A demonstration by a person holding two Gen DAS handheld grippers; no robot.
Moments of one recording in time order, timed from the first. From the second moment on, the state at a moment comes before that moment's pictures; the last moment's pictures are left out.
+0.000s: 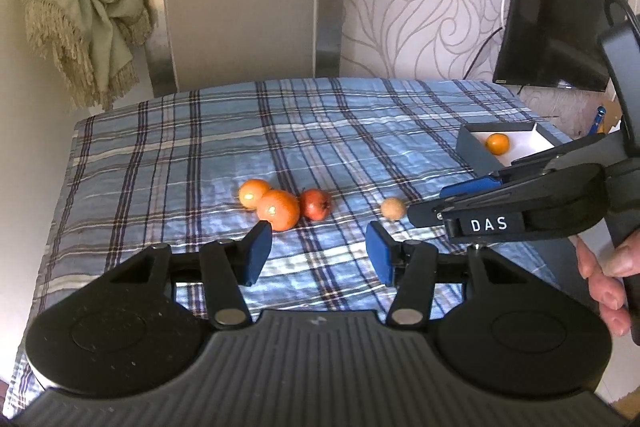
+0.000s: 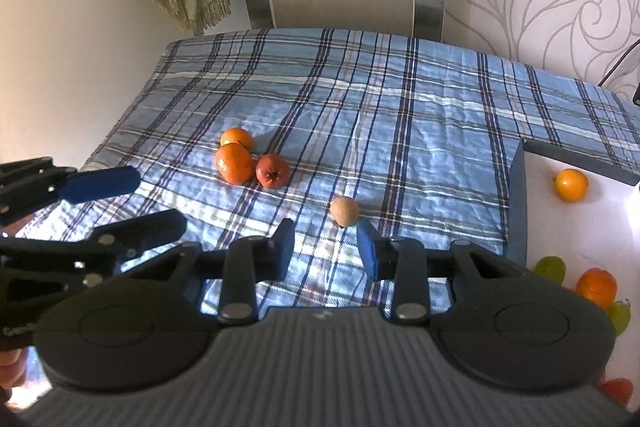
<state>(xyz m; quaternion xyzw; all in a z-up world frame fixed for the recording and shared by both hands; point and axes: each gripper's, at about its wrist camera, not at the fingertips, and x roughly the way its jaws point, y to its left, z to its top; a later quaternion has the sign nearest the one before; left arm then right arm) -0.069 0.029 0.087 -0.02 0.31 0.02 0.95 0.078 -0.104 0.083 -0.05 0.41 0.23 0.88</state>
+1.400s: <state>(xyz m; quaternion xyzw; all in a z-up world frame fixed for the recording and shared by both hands) -0.053 0.063 0.067 -0.02 0.34 0.03 0.94 0.122 -0.076 0.037 -0.08 0.44 0.18 0.87</state>
